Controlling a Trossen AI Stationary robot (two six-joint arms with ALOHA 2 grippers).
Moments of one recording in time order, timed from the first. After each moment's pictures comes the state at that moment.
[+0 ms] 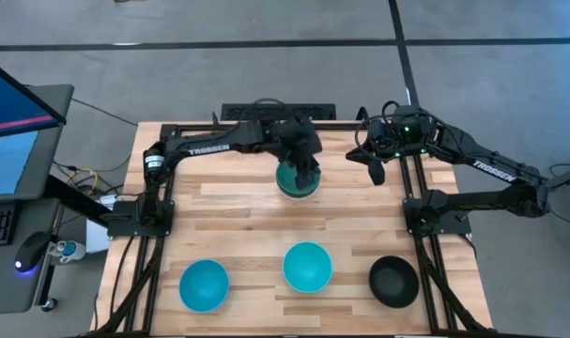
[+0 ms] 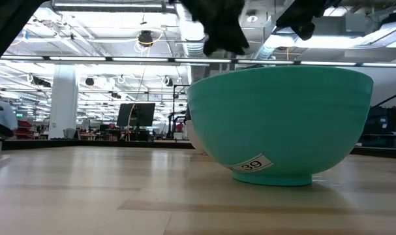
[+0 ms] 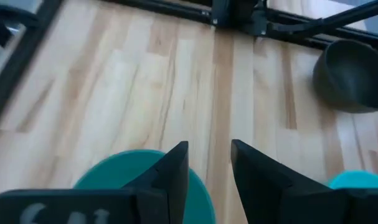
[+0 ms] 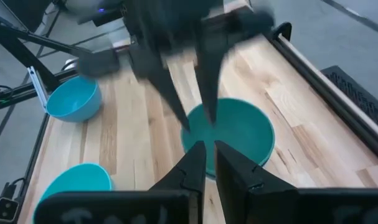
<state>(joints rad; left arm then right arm) 0.23 2.00 1.98 -0.76 0.19 -0.04 -0.44 0.94 1.05 -0.67 -0.34 0.03</state>
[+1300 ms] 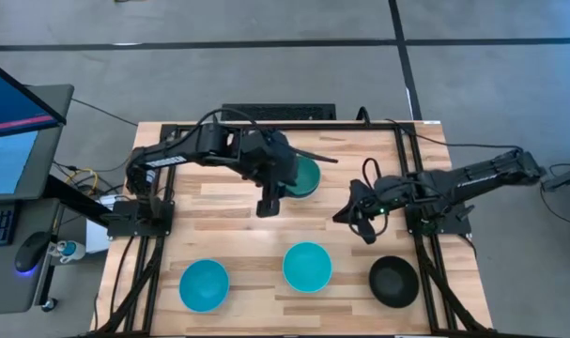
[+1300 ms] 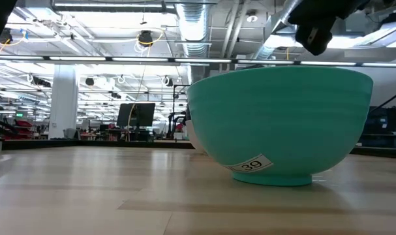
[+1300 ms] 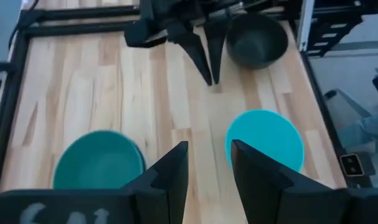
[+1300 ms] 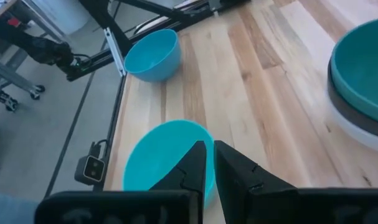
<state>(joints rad) -0.02 1.88 2.34 -1.25 0.08 0.04 0.21 0.97 0.71 -0.25 -0.04 0.45</state>
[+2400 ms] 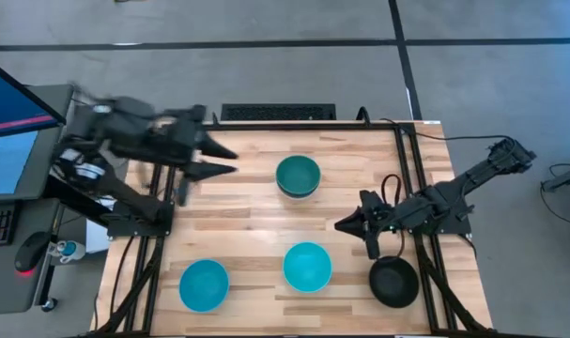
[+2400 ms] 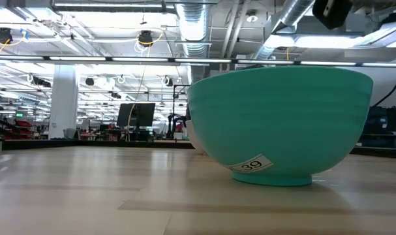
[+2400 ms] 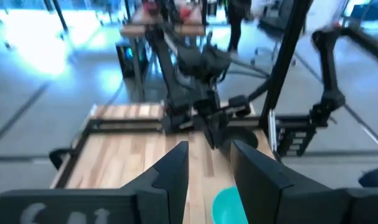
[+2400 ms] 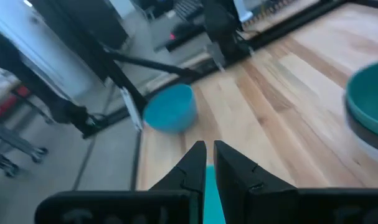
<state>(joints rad) -0.17 1.44 2.27 -1.13 -0.13 -0.07 0.52 0.97 0.71 -0.06 0.40 0.61</state>
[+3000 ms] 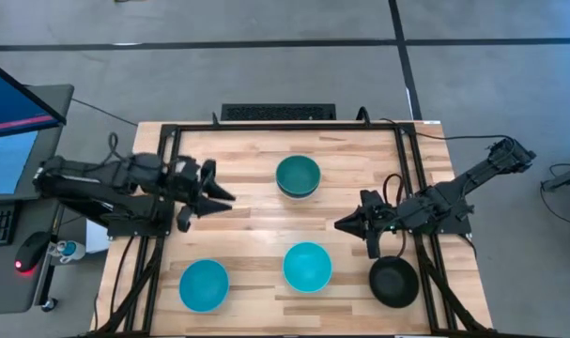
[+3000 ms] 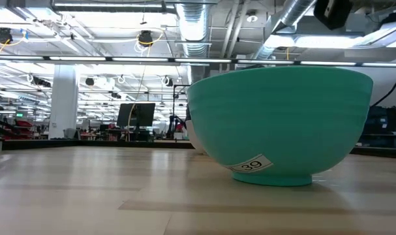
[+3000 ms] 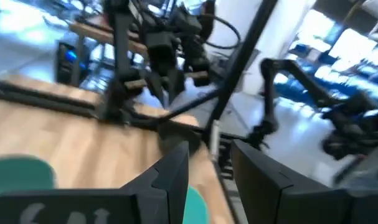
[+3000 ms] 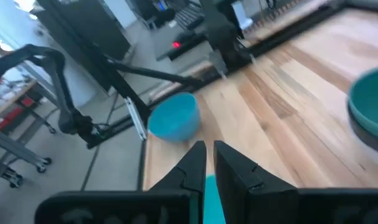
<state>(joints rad) -0.14 0.81 0.87 -0.09 0.09 -0.38 0.51 0.97 0.71 -0.06 0.42 0.64</state>
